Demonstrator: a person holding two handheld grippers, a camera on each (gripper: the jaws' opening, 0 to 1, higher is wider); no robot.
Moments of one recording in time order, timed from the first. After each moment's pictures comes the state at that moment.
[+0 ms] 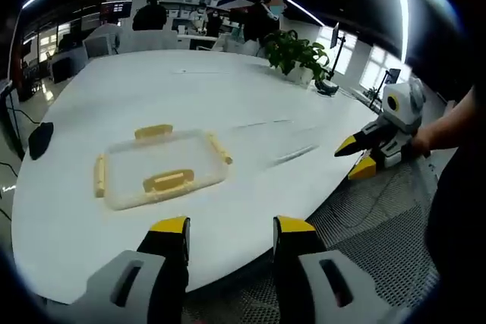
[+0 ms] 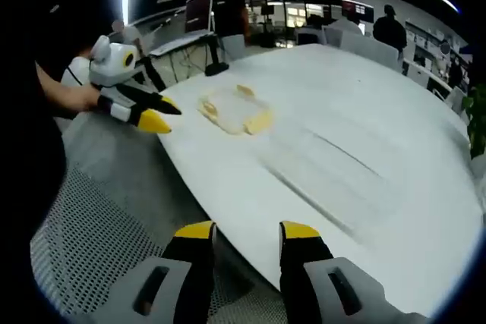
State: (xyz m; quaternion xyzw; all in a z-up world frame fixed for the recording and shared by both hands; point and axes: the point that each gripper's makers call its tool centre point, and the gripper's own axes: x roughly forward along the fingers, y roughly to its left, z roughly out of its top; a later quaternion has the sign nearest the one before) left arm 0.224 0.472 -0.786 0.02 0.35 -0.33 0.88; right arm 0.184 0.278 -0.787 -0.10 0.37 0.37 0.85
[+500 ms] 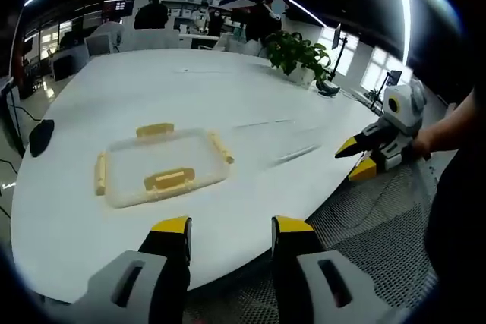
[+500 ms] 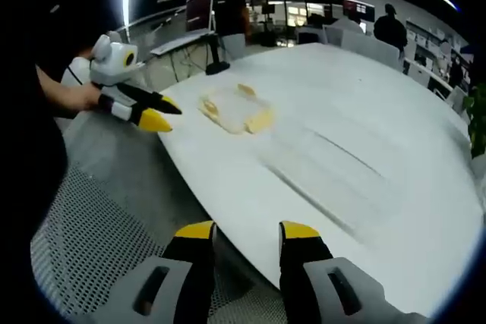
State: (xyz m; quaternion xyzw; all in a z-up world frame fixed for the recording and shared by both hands) left arm 0.223 0.473 -0.786 0.01 0.35 -0.33 0.88; right arm 0.184 0.279 -0.786 -0.10 0.37 0.37 0.85
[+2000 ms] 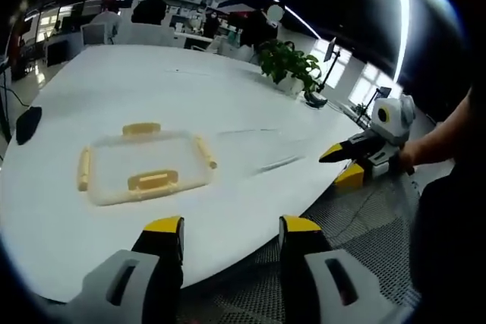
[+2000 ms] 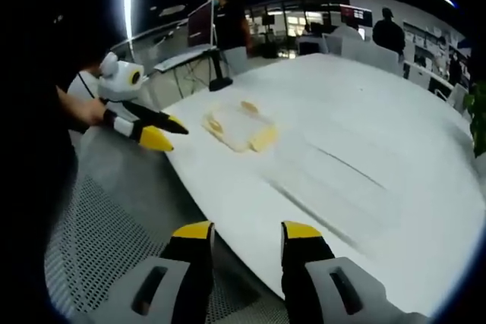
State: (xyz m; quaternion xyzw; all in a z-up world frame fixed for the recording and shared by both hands) left arm 0.220 0.460 -0.779 -0.04 0.35 -0.36 0.86; right arm 0.190 0.289 -0.767 -0.07 0.34 0.38 0.85
